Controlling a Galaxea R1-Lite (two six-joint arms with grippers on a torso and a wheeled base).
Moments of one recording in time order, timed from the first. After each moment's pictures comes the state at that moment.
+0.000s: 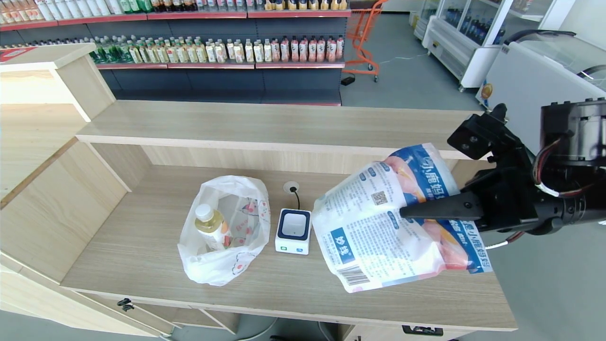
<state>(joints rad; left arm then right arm) 0.00 0.00 0.00 0.00 0.00 0.00 0.35 1.53 -0.90 -0.28 1.19 0.50</state>
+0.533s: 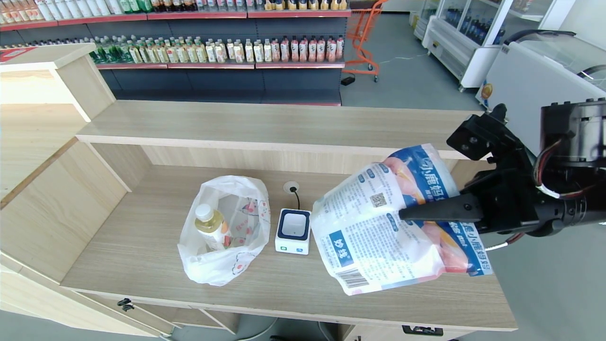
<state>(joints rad) 0.00 0.00 0.00 0.00 0.00 0.00 0.36 1.52 -0.90 -0.28 1.18 0.50</state>
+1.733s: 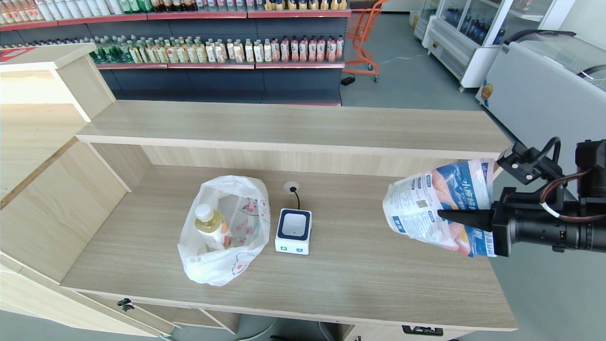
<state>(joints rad) 0.00 0.00 0.00 0.00 0.00 0.01 0.12 1.48 -0.71 -0.31 0.62 -0.36</state>
